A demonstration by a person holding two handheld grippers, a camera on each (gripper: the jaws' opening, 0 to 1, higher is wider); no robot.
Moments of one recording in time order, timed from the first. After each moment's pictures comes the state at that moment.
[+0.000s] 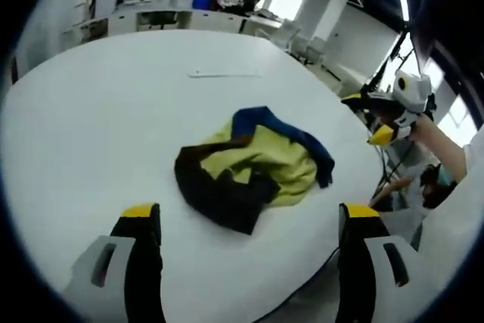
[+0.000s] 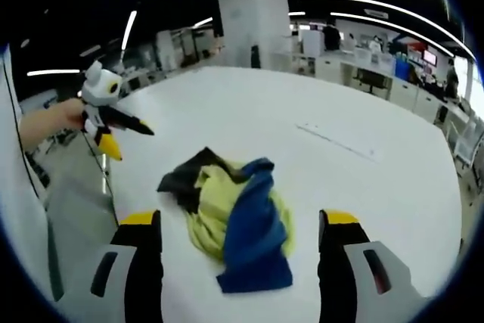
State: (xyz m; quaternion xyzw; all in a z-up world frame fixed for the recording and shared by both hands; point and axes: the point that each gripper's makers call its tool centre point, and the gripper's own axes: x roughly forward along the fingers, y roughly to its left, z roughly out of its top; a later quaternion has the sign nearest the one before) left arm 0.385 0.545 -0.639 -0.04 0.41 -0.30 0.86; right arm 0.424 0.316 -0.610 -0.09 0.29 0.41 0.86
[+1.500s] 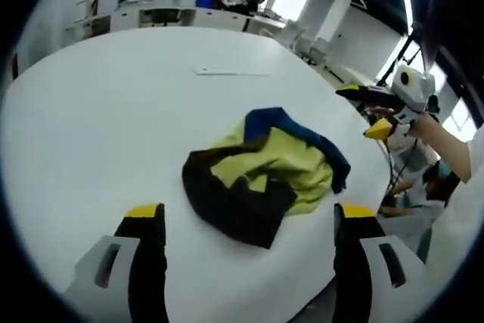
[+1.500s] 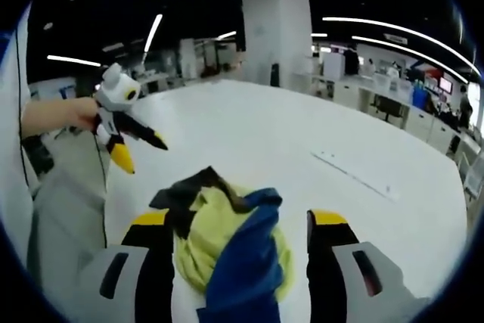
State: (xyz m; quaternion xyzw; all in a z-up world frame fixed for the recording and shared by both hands) left arm 0.411 0.548 -0.658 -0.05 0.41 -0.30 0.86; right arm 0.462 0.353 -0.614 -0.11 0.22 0.46 0.85
